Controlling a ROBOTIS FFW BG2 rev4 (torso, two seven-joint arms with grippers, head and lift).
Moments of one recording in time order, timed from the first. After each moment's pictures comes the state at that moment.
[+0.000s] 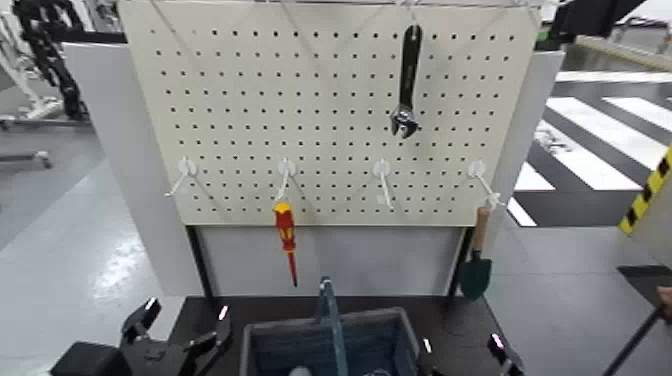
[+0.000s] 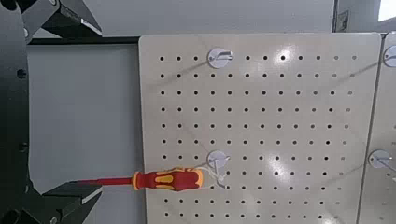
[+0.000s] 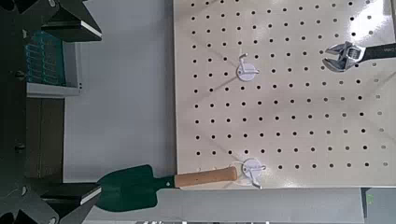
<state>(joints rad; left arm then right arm) 0.41 0.09 0.01 -1.97 0.10 -0.08 -0.11 0.46 -0.16 0.21 -1.90 -0.09 -0.15 -0.16</state>
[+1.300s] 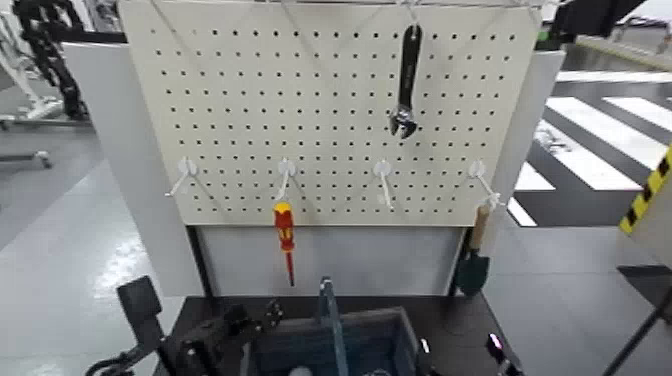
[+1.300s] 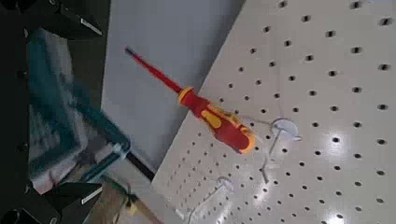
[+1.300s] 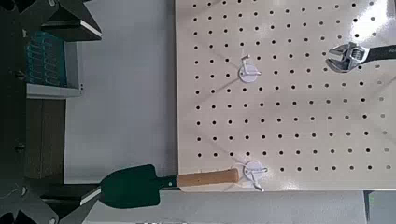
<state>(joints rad) 0.18 0.24 -0.01 -1.91 0.87 0.57 -0.32 0.45 -0.16 0.22 -1.89 -0.09 -0.15 -0.16</state>
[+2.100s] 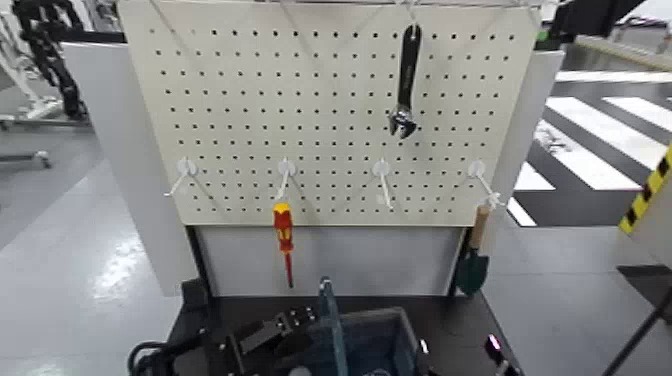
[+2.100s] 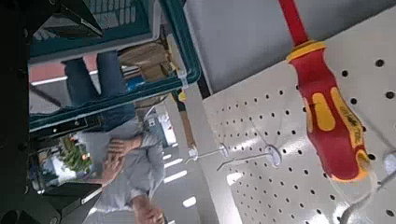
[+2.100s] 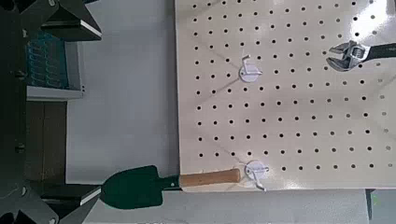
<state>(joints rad) -0.02 0.31 -0.10 -1.65 1.43 0.93 -0.38 0.45 -0.16 0.22 -1.89 -0.09 -0.15 -0.16</state>
